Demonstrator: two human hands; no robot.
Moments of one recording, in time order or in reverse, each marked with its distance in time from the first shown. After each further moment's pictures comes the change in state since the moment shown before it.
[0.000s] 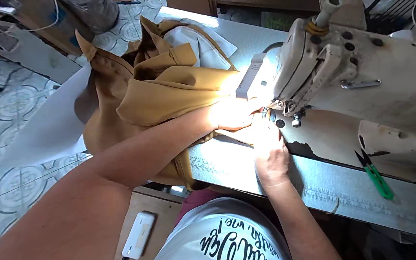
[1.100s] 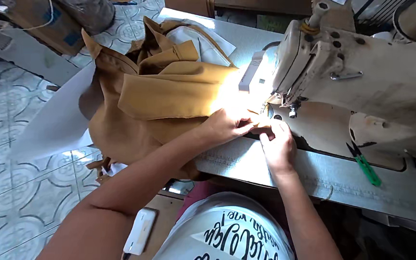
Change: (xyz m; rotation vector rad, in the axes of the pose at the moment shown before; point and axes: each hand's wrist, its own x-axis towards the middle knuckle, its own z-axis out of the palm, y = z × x) left_hand -0.048 0.050 -0.010 -0.414 0.248 -0.198; right_hand 0.003 0.022 -0.016 0.303 -0.070 0.158
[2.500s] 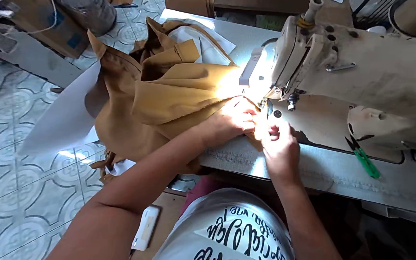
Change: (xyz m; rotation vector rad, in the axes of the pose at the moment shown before) left_hand -0.006 0.004 -0.004 0.433 -0.100 0.422; right_hand -0.025 -0.028 -0.024 0.056 0.087 -0.016
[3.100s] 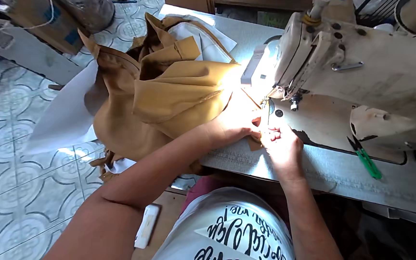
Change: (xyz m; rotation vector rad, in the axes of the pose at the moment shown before) left_hand 0.021 0.008 -0.005 -0.091 -0.252 -0.133; right_hand 0.007 0.013 -0.001 0.066 -0.132 0.140
